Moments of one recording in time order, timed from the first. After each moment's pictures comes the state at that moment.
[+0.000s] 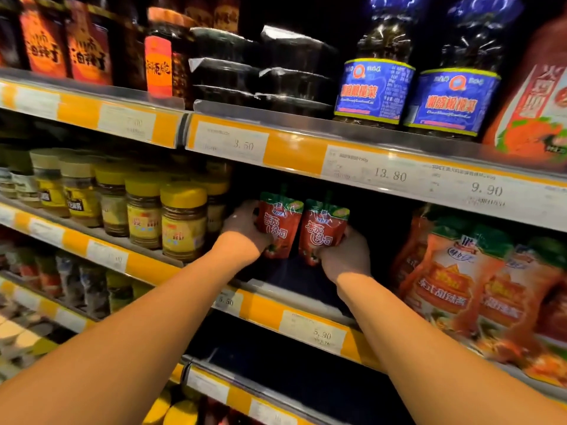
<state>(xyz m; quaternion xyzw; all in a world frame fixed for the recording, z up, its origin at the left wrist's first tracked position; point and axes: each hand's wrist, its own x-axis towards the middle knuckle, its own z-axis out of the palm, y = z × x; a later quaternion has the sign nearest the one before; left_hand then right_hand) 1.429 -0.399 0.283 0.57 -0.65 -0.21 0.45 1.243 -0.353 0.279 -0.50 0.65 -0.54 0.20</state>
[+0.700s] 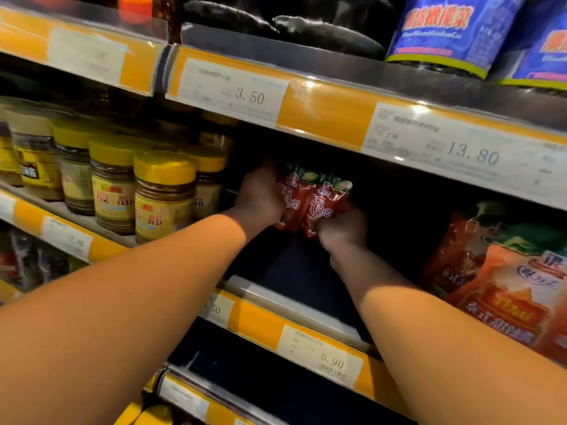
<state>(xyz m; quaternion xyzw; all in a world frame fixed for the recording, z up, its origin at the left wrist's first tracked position) 1.399 -0.478 0.296 0.58 -0.67 -0.07 0.46 1.251 -0.452 0.275 -0.47 0.68 -0.54 0.17</state>
